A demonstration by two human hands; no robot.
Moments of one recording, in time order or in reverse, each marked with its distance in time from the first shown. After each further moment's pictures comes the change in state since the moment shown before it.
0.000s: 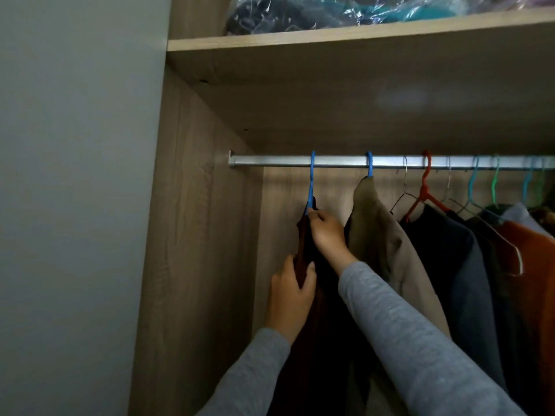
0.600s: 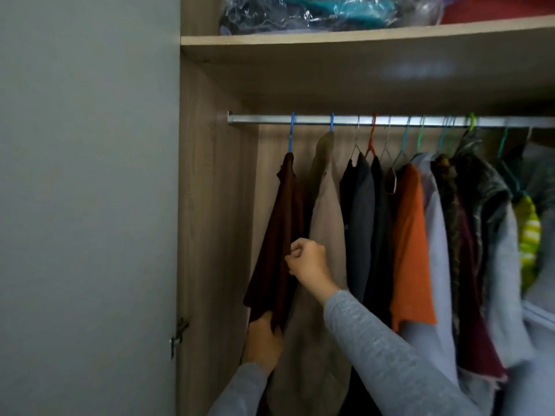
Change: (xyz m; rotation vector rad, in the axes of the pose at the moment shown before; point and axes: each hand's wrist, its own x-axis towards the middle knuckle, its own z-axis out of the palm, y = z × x) left_hand -0.261 0.017 -0.012 0.249 -0.189 -0.508; right_hand -0.247 0.017 -0.091 -0.239 -0.253 0.114
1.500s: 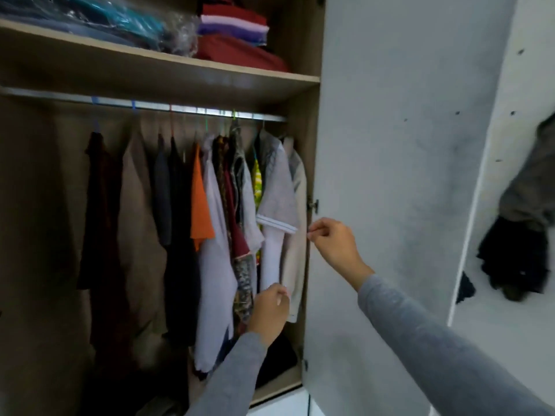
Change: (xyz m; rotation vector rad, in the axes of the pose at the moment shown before) left_hand -0.319 0.198 0.098 -0.243 -0.590 0.272; right_hand -0.352 -0.003 -0.326 -0.313 0.581 0.165
